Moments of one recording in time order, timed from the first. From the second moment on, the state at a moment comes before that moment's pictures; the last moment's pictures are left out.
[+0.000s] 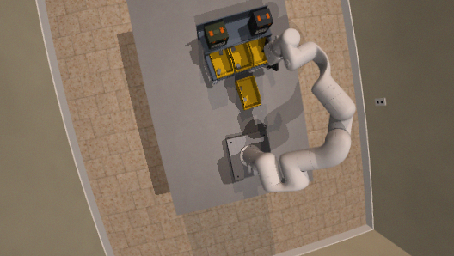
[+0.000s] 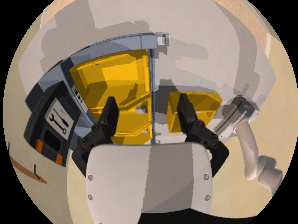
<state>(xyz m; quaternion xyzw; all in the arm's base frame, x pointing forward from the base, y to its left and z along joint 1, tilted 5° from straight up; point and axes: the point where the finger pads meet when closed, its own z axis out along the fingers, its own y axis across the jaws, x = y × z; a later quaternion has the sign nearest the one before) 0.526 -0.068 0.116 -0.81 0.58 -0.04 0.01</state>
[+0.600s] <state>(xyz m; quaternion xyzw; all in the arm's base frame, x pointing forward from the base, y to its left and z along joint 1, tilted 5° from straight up) 0.527 -0.068 0.107 -0.81 0.58 -0.04 0.01</state>
